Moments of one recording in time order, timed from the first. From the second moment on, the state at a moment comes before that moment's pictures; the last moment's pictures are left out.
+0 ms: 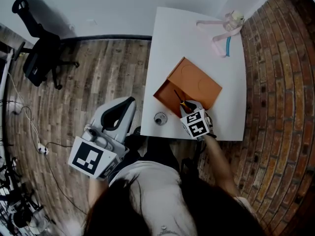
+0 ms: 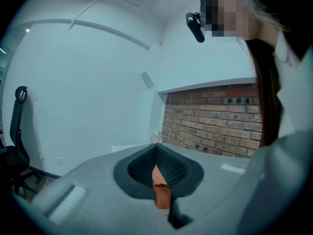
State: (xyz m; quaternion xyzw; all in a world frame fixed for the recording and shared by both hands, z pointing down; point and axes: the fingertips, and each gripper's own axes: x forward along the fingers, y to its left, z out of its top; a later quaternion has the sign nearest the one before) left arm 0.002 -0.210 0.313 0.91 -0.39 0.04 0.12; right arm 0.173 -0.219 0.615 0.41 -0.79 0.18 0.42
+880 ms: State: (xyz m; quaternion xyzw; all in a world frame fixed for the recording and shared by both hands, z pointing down) left arm -0.018 -0.222 0.318 0.90 -0.41 0.04 0.13; right arm 0.161 -0.228 0.648 0.35 -0.77 0.21 0.49
